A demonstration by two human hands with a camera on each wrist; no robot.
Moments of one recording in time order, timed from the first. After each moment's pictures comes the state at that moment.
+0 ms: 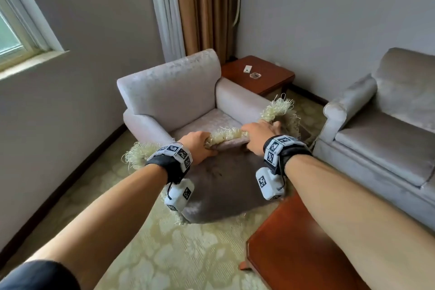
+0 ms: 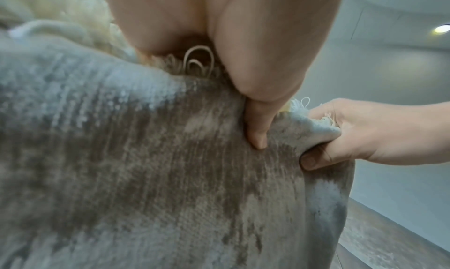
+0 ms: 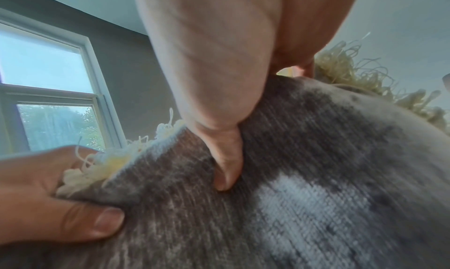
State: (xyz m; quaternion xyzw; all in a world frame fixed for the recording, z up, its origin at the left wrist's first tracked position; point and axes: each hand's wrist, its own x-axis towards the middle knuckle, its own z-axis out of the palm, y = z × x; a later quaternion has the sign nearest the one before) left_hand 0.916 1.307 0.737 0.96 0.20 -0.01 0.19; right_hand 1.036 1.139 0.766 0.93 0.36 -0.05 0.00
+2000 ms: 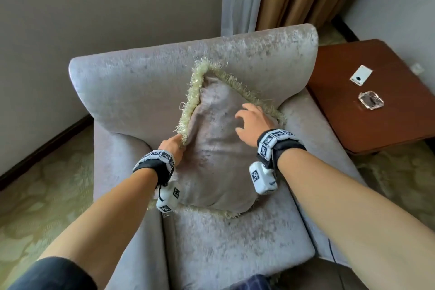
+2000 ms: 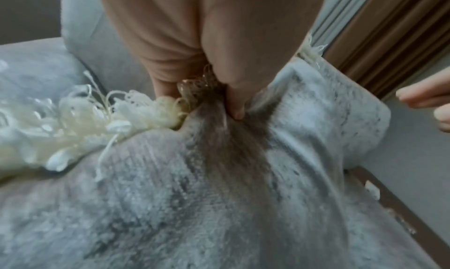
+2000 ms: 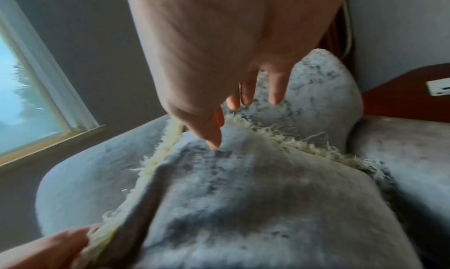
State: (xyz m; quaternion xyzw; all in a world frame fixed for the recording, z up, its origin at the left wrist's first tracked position) left_hand 1.378 1.858 0.446 0.76 0.57 -0.06 0.31; right_hand 1.613 1.775 0.513 0.80 0.56 -0.19 -0.05
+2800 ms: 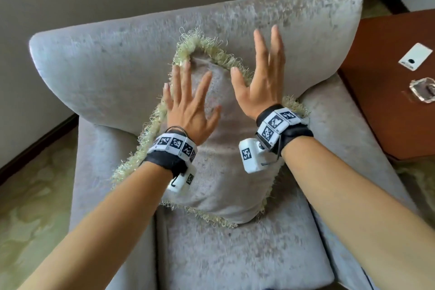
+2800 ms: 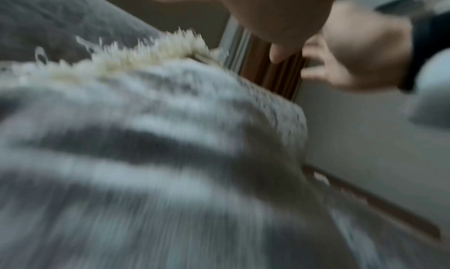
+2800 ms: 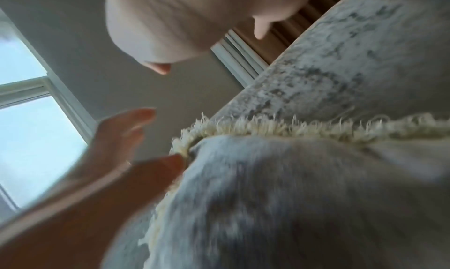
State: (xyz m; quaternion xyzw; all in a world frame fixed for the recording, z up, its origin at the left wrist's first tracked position) left_hand 1.485 1.877 0.426 0.86 0.46 0.21 0.01; right_hand 1.655 1.846 0.463 0.70 0.55 0.07 -0.45
